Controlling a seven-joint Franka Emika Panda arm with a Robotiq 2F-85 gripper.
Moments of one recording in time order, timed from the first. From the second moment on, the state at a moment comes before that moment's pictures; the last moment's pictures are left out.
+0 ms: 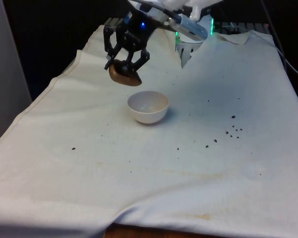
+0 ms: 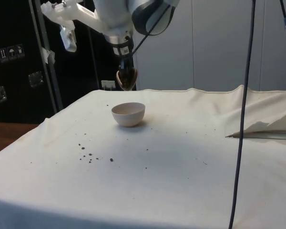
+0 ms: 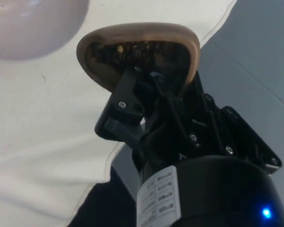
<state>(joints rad) 0.02 0.34 -0.18 -2.03 -0.90 2.42 0.37</state>
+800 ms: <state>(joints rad) 0.03 0.31 -0.13 -2.10 -1.17 2.41 0.72</state>
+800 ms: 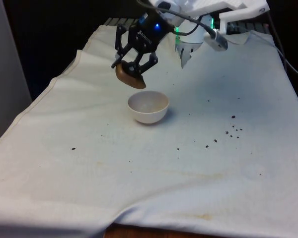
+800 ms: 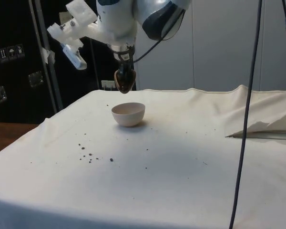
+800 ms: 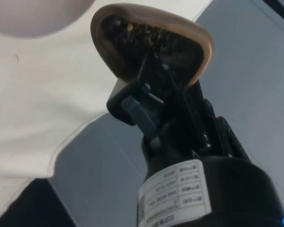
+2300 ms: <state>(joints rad) 0.04 0.31 0.00 -2.15 -1.49 2.10 0.98</state>
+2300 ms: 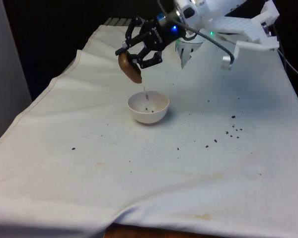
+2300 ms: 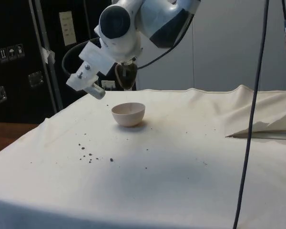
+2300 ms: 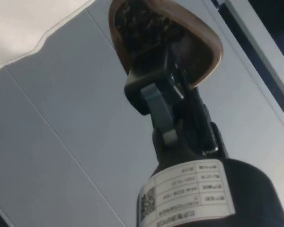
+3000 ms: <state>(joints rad) 0.05 0.34 0.11 -2.16 -1.55 1.89 1.08</state>
